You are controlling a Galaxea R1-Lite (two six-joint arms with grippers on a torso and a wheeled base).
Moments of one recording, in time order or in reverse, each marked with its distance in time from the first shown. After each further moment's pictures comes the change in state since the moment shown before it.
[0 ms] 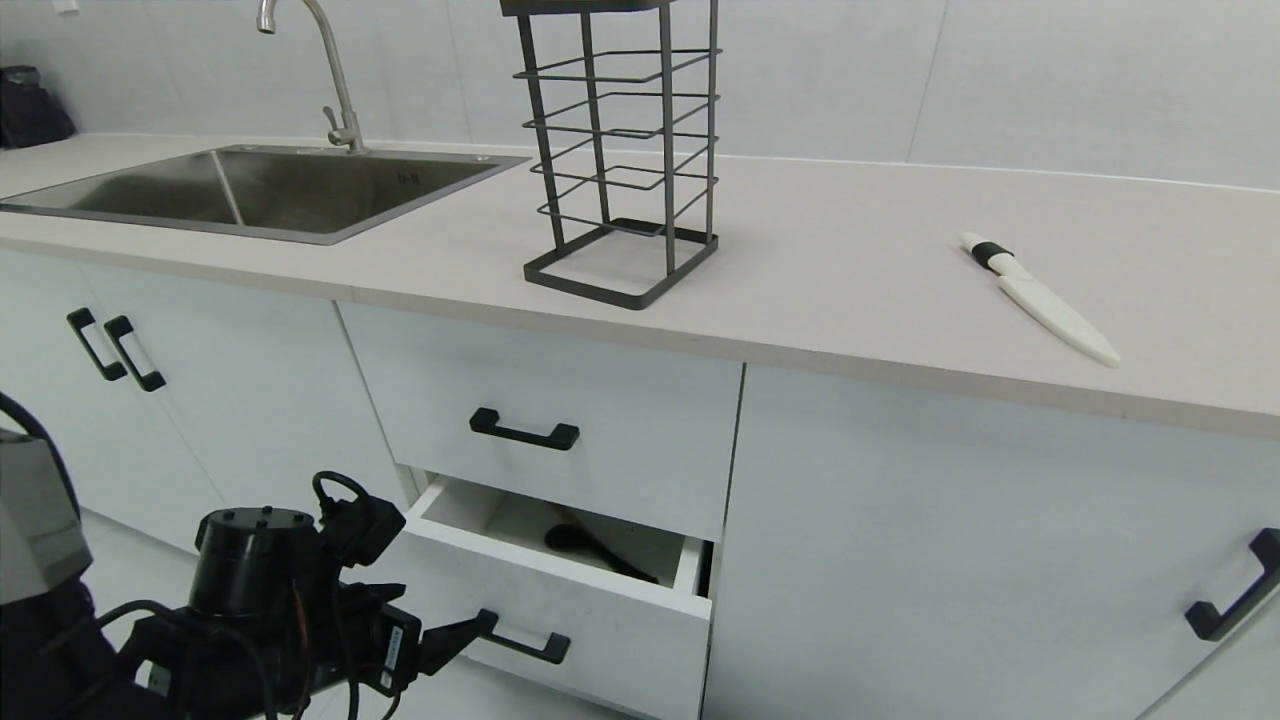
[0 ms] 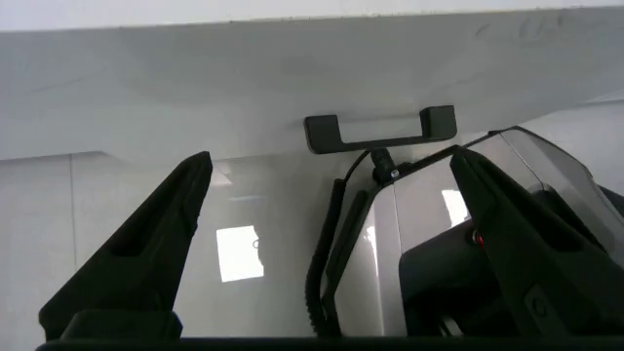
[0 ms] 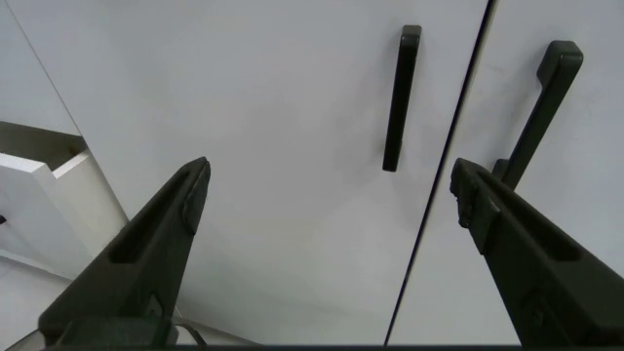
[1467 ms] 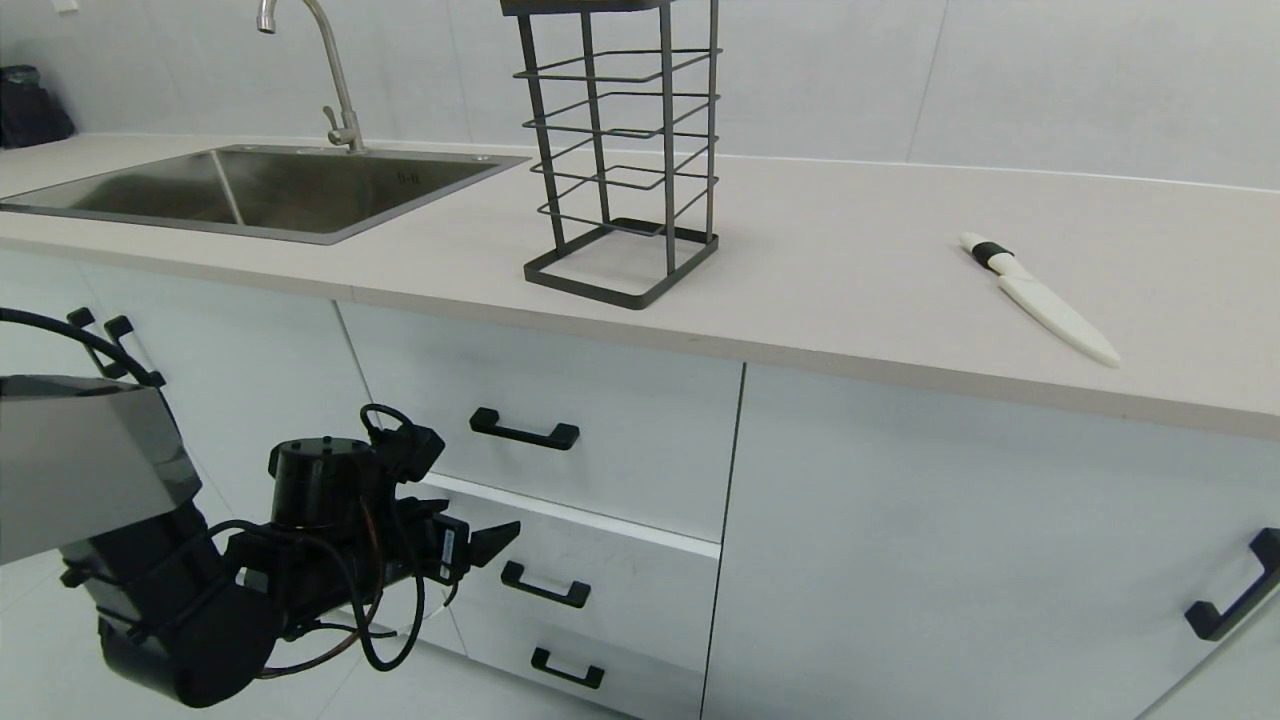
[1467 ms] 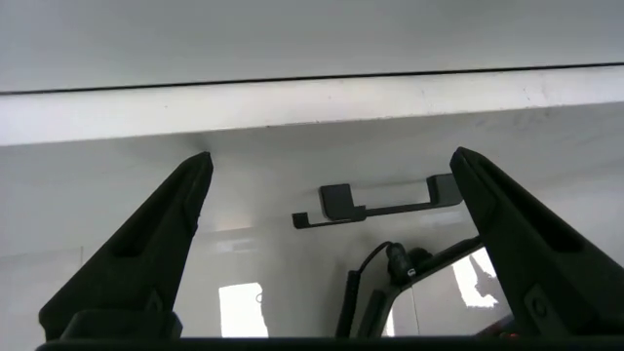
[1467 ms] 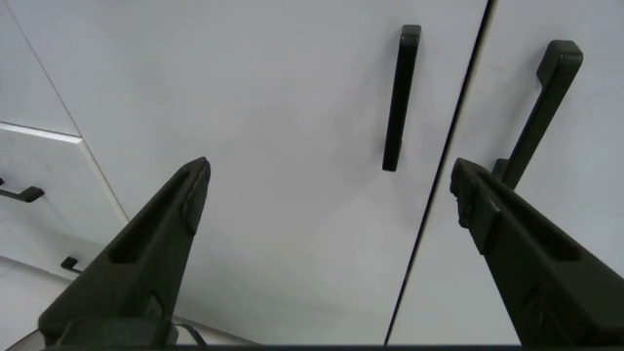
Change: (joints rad) left arm 0.009 0.143 -0.271 -0.035 0.000 -0.021; right arm 0.000 0.000 0.000 0.000 0.000 0.000
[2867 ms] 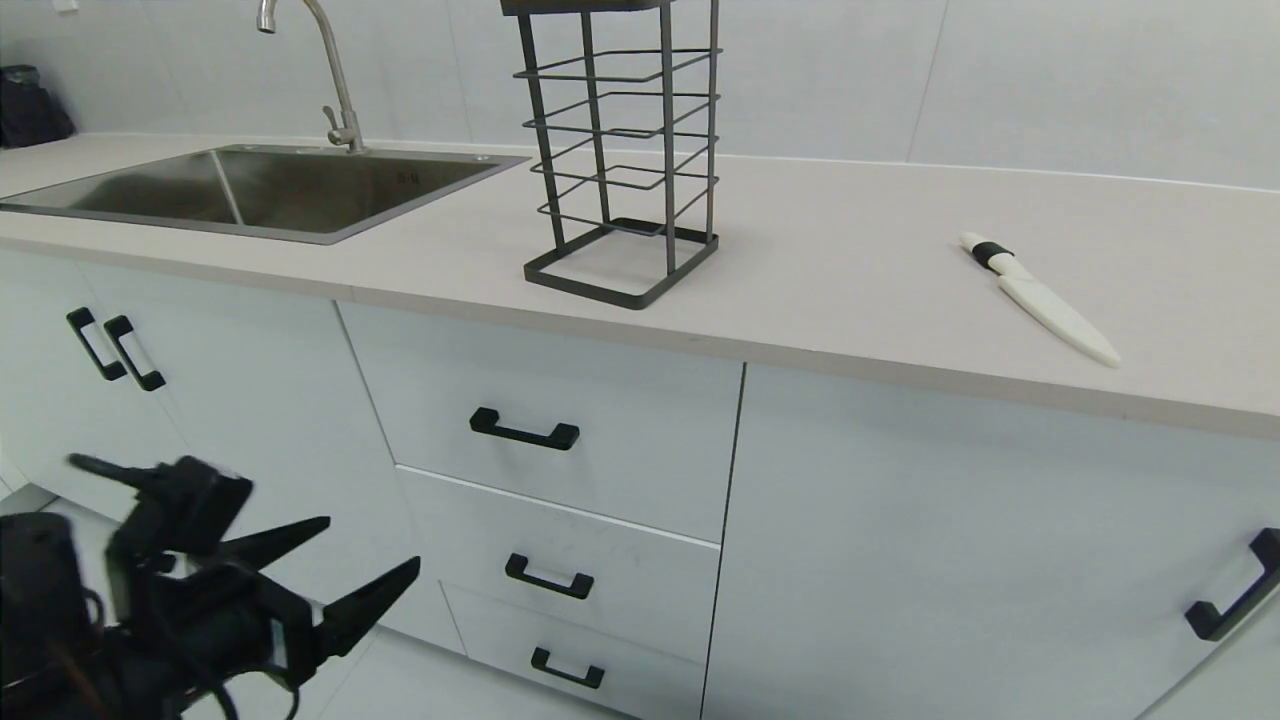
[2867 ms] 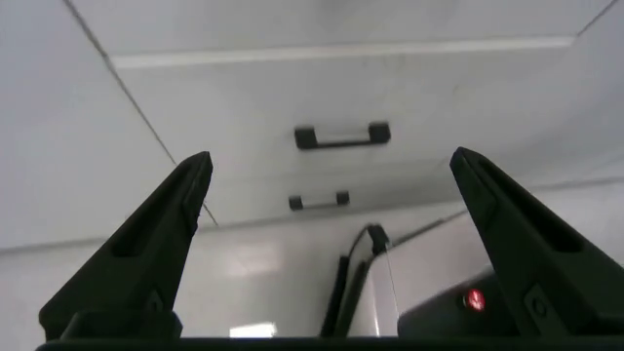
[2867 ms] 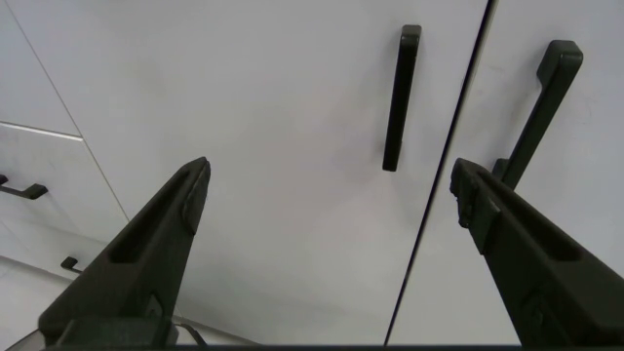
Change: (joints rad) left arm 0.020 -0.682 0.374 0.071 0.009 0.021; right arm 0.000 0.000 0.000 -0.001 0.000 0.000
